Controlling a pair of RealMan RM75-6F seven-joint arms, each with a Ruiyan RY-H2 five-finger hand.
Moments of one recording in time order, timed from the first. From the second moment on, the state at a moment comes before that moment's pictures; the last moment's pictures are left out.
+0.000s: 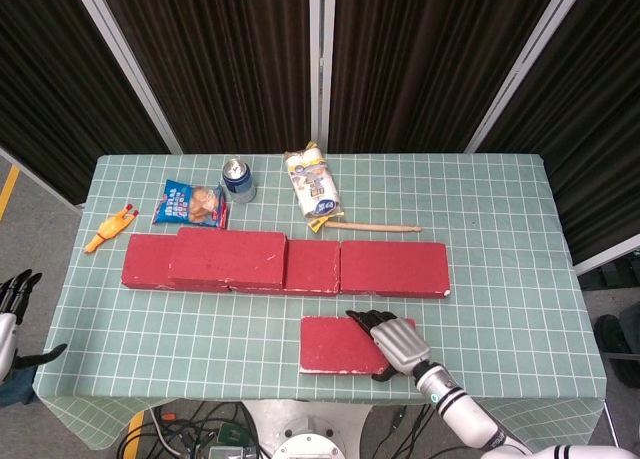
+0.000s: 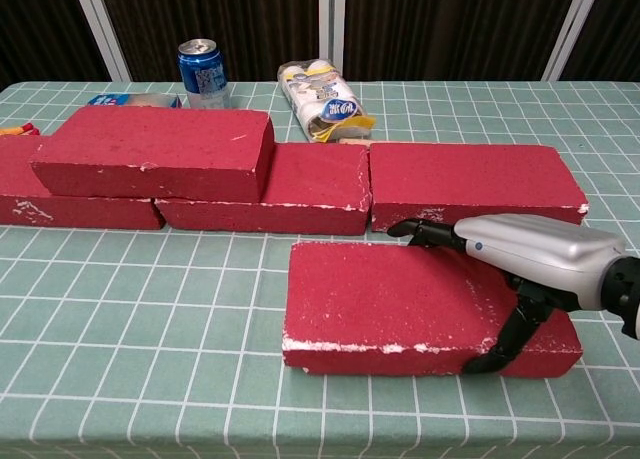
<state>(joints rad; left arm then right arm) -0.06 -1.03 0.02 -1.66 1.40 1.47 -0.12 0.53 -1.47 -0.01 -1.86 -1.19 0.95 -0.44</state>
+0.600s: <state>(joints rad) -0.06 -1.02 0.01 -1.67 1.41 1.44 -0.14 0.64 -1.24 0.18 -1.88 -1.24 0.92 -0.25</state>
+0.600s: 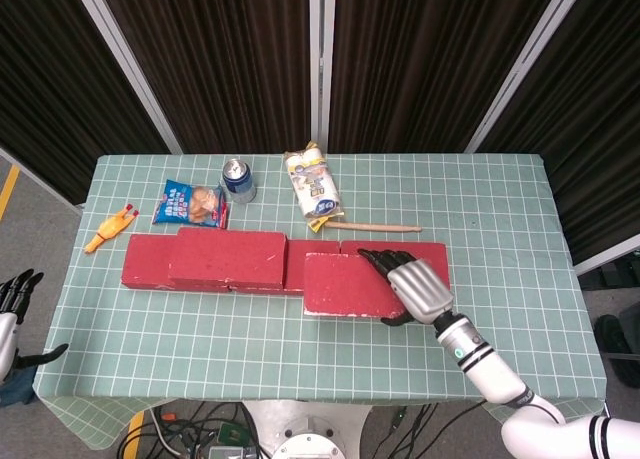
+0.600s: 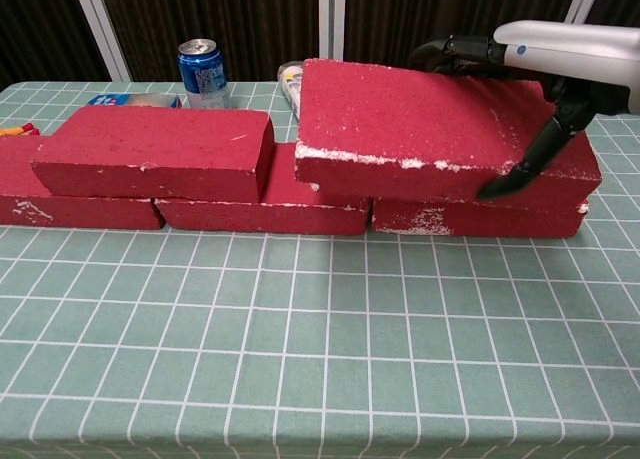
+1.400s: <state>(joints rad) -0.06 -1.02 -0.01 -1.65 1.43 1.42 -0.17 0.90 -1.34 0.24 -1.54 -1.10 0.61 -0.08</state>
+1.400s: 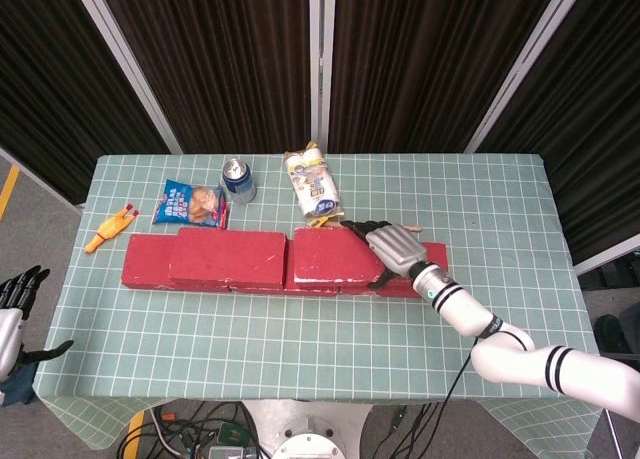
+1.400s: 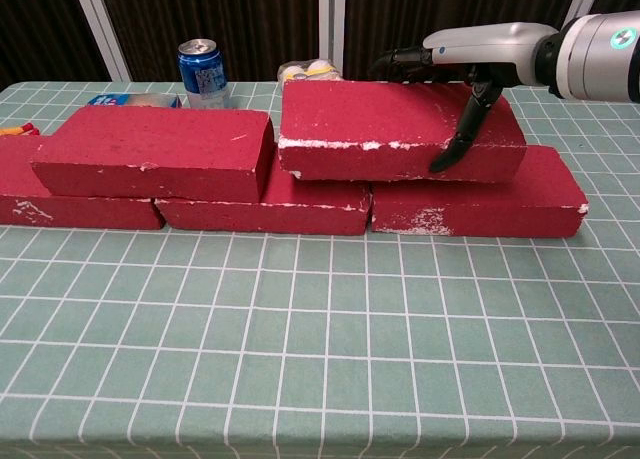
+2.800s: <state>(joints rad) -0.05 -1.04 -0.01 -1.61 1.45 1.41 -0.23 1.02 -1.40 0.16 -1.52 -0.84 0.63 -0.17</state>
